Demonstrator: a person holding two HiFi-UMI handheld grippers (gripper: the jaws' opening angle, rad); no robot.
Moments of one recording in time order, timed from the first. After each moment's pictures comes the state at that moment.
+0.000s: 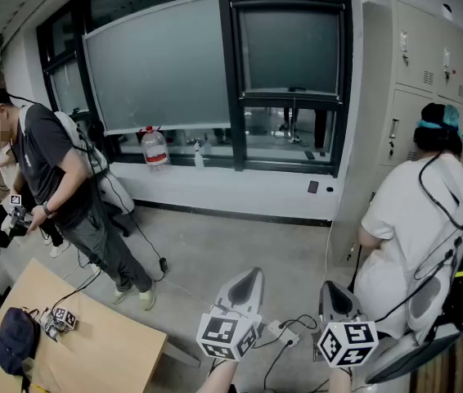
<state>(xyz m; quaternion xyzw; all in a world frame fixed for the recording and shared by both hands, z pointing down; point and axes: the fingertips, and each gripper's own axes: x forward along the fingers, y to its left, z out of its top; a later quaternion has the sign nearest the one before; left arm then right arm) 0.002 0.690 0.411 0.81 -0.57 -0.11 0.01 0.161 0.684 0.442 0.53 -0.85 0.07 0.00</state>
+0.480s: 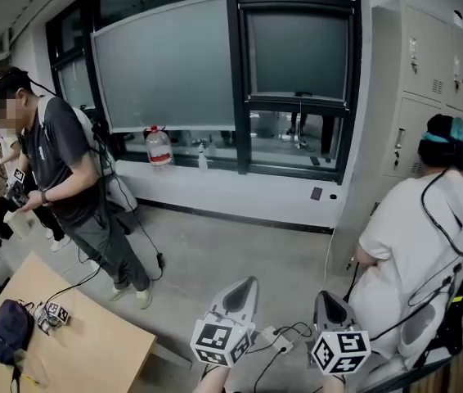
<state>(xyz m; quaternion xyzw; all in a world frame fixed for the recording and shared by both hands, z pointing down) 0.019 0.671 0.423 0.81 -0.58 -0.08 0.01 0.181 0.660 0.455 0.51 -0.86 0.07 0.01</state>
